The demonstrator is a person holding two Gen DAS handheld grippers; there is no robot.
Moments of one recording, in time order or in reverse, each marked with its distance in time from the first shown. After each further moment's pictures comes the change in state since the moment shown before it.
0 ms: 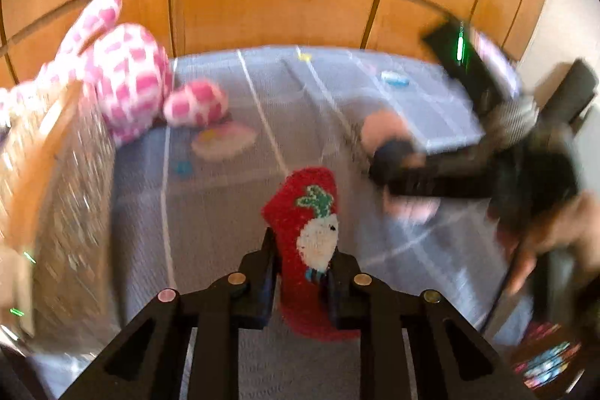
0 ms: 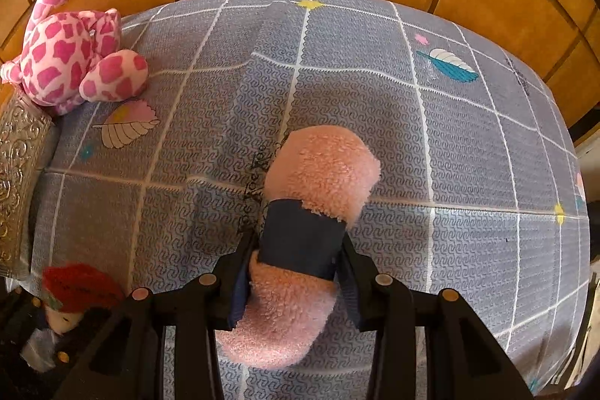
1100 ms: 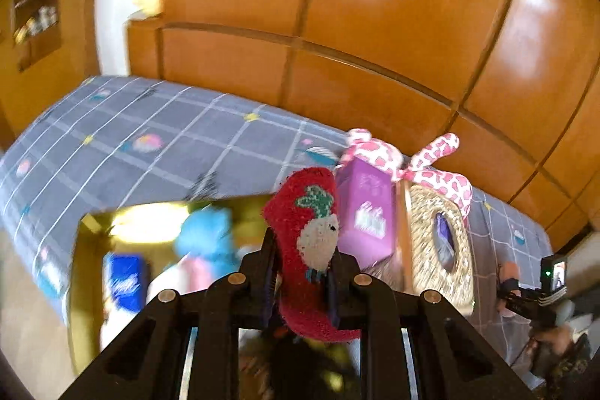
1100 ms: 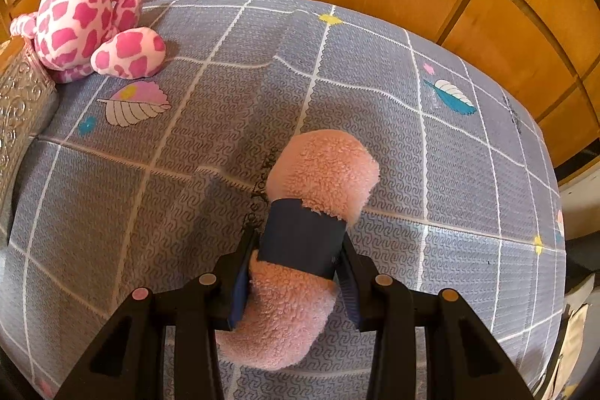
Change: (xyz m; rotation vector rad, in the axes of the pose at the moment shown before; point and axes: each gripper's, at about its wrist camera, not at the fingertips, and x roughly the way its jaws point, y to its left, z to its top) left arm -0.239 0.255 -0.066 -0.526 -0.215 0.373; right arm -0.022 0.050 -0.023 -0.138 -0.046 -0.088
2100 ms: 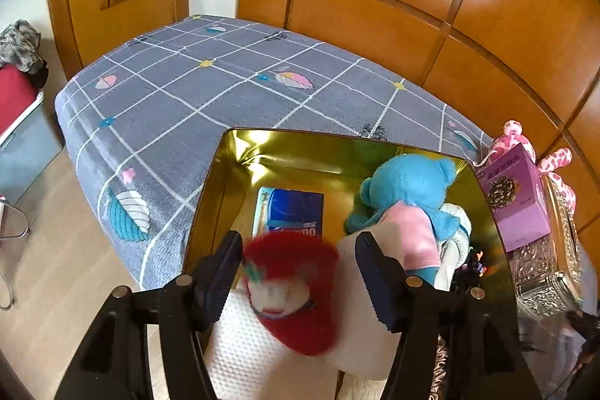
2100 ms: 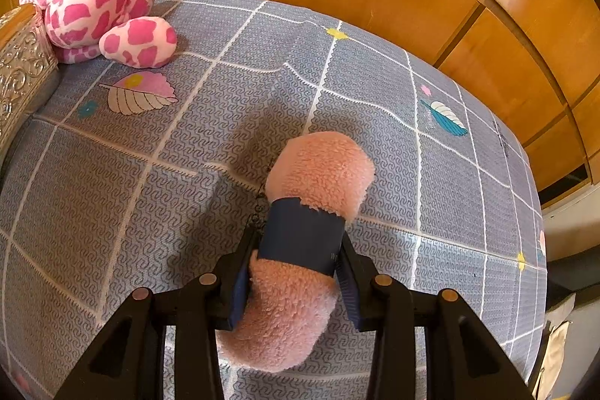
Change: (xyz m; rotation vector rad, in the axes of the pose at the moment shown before) left arm 0.024 0.143 -0.053 -0.190 0.057 0.255; right arm -0.014 0.013 -0.014 -0.075 -0.047 -0.071
